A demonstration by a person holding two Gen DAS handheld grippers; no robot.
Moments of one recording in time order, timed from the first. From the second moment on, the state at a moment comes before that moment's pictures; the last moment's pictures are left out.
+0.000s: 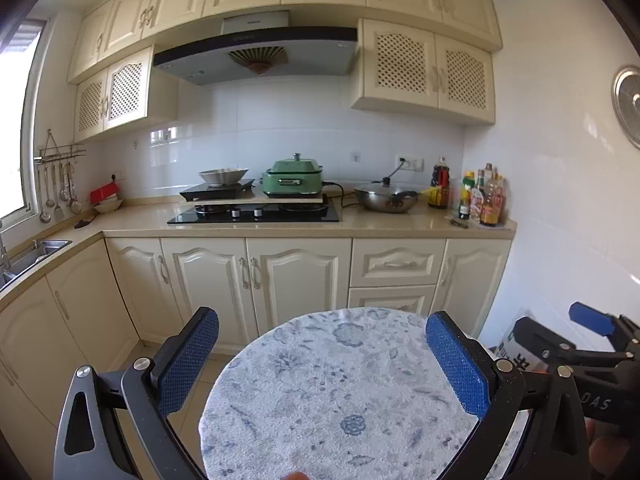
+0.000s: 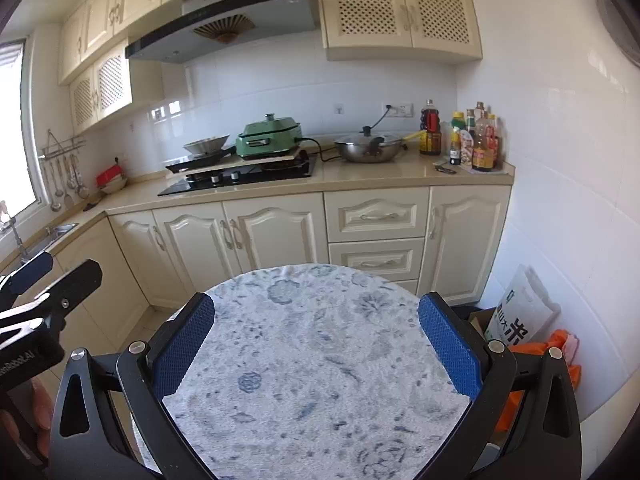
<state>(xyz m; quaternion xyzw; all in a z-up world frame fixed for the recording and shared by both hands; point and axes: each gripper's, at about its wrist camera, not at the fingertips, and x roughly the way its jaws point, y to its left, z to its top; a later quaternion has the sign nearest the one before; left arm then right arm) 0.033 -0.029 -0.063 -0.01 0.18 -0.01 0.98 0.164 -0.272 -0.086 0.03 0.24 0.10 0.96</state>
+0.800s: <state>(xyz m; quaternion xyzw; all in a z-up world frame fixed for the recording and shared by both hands) -0.026 -0.041 -0.030 -0.02 0.15 -0.02 0.99 0.141 -0.266 -0.065 0.02 0.21 0.09 0.97</state>
